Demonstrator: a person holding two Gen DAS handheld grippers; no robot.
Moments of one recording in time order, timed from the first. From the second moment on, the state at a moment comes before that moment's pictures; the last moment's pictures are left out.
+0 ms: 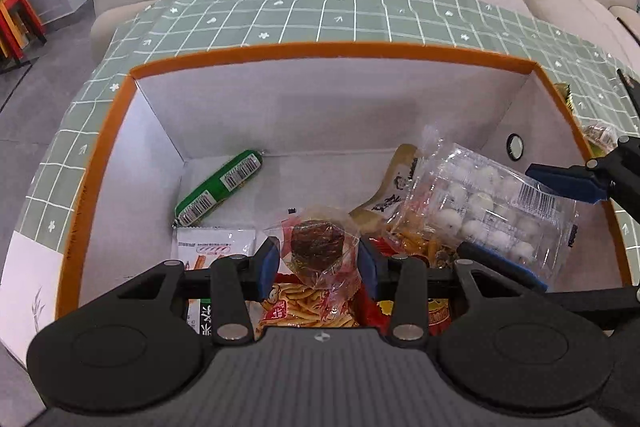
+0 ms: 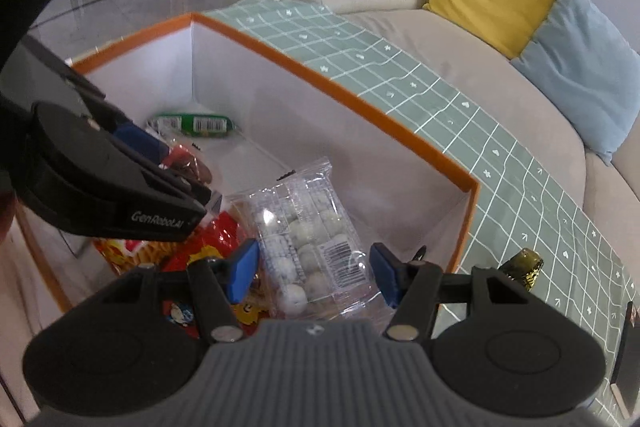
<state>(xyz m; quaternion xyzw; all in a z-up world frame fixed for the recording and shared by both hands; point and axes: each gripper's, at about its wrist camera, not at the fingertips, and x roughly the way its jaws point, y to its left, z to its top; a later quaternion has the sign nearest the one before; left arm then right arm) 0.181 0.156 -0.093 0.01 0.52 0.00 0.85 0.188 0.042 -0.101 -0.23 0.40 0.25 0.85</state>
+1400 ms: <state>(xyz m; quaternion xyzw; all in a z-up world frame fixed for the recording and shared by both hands) 0.107 0.108 -0.008 -0.01 0.35 0.01 0.94 0.115 -0.074 -0.018 -0.06 0.32 0.16 0.93</state>
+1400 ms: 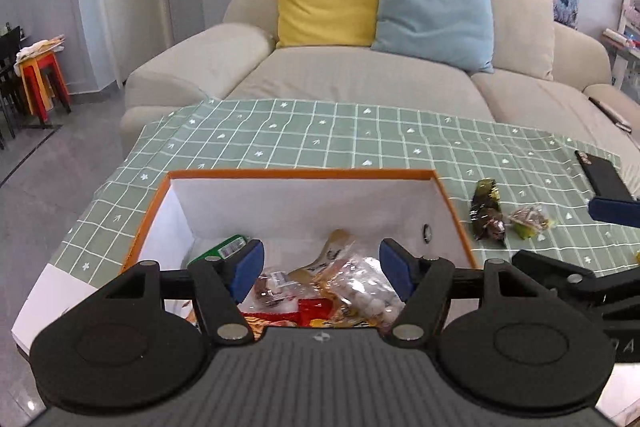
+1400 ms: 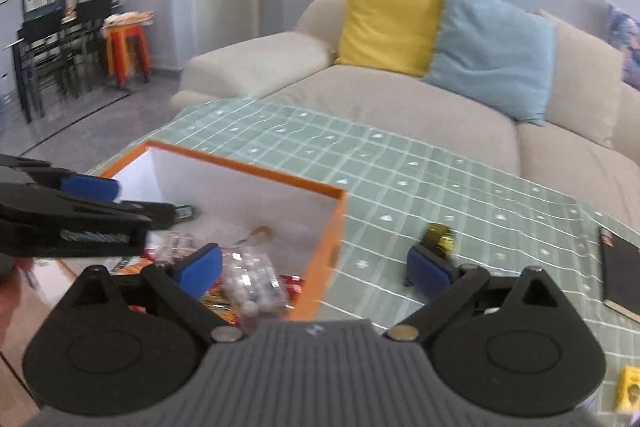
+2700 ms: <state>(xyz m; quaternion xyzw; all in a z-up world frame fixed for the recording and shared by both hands) 0.199 -0.060 -0.055 0.06 0.40 -0.14 0.90 0.155 -0.245 -0.117 0.07 0.36 -0.04 0.93</state>
